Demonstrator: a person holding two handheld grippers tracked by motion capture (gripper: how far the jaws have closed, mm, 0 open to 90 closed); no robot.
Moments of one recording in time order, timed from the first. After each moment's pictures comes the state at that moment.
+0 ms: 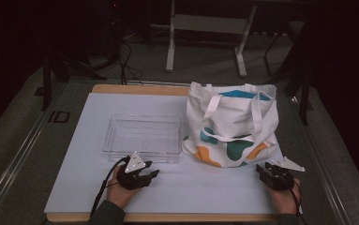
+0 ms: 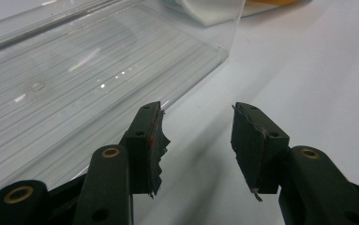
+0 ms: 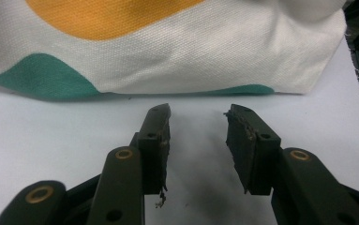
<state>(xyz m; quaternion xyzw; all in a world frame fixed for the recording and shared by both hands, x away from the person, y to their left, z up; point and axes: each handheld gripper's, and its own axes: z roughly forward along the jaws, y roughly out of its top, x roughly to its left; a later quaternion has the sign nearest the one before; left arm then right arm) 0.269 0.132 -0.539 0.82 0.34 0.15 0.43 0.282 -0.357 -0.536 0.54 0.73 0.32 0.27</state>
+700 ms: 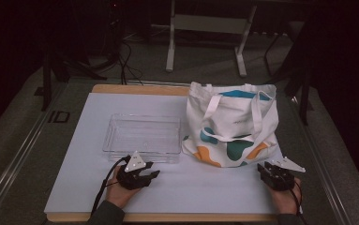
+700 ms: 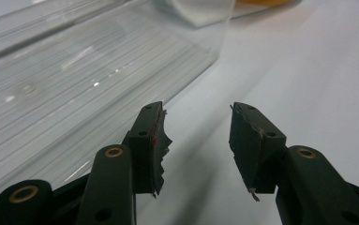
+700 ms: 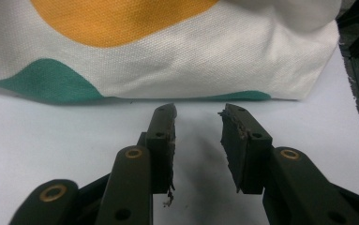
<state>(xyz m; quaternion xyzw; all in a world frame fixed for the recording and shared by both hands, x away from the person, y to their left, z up) 0.267 0.131 -0.533 0.83 0.33 0.14 0.43 0.280 -0.356 -0.533 0.53 0.73 0.32 0.28</state>
